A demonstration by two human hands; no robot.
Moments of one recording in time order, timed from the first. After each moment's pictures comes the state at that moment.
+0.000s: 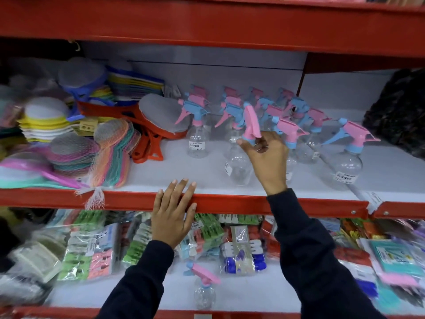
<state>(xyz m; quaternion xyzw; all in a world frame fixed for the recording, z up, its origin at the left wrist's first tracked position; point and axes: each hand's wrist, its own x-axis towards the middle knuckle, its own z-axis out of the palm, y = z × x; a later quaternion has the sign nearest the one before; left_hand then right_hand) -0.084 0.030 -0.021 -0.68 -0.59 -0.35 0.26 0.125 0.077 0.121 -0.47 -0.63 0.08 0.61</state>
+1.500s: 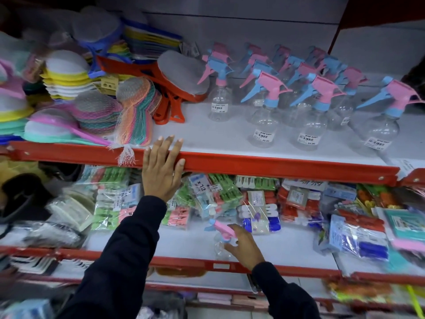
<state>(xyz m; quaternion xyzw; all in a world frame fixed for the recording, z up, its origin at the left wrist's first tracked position) -0.161 0.022 -0.022 -0.66 -0.62 -0.34 0.24 0.084 -0.039 -0.157 -0.57 -0.69 0.38 0.21</state>
